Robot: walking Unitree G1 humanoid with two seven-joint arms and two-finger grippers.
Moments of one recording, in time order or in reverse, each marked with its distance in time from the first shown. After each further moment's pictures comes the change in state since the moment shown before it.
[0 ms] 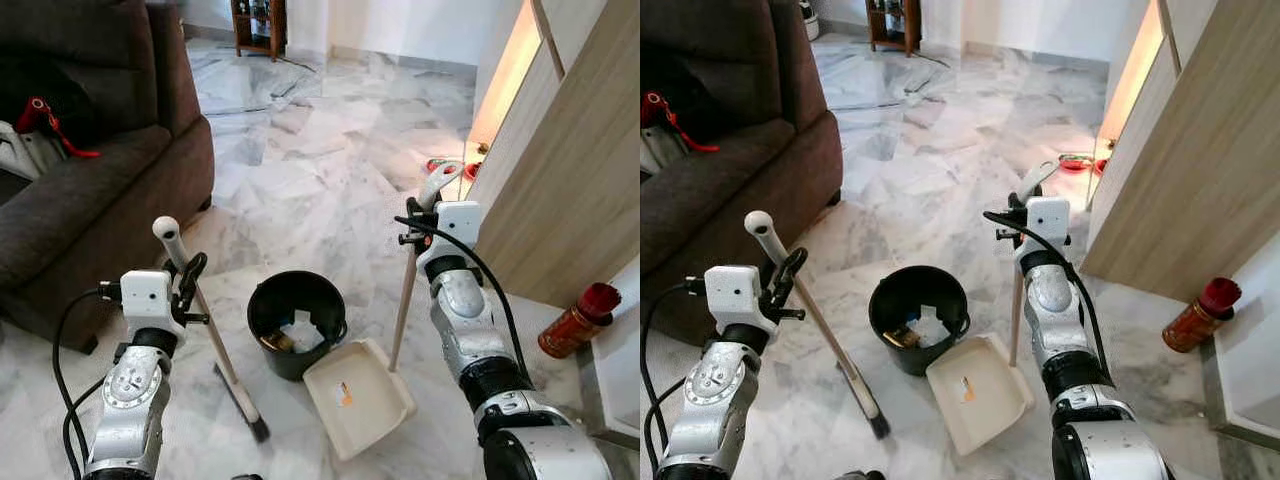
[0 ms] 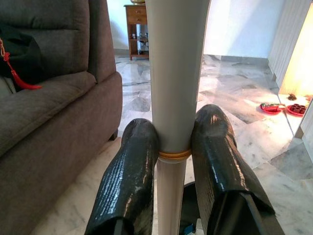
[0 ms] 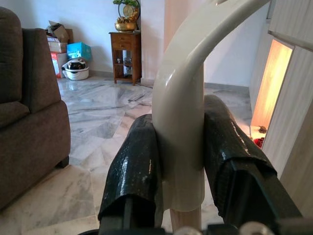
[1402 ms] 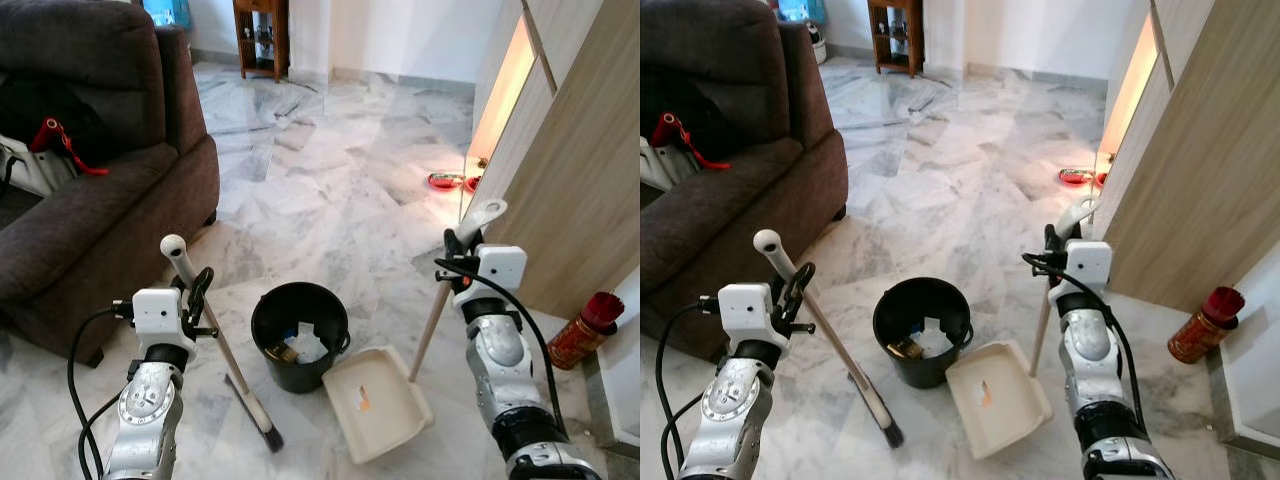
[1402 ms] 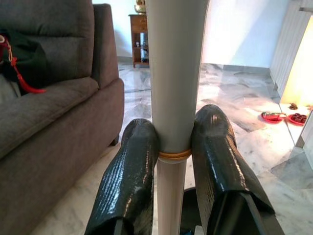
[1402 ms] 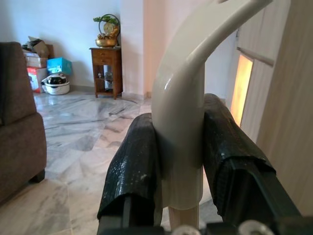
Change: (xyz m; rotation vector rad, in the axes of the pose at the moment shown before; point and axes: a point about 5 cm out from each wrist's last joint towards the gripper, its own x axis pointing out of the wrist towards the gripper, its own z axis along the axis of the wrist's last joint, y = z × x) left arm -0.009 -0.011 -0.016 -0.028 0.008 0.017; right arm -0.042 -0.046 -0.026 -0.033 -0.033 -0.081
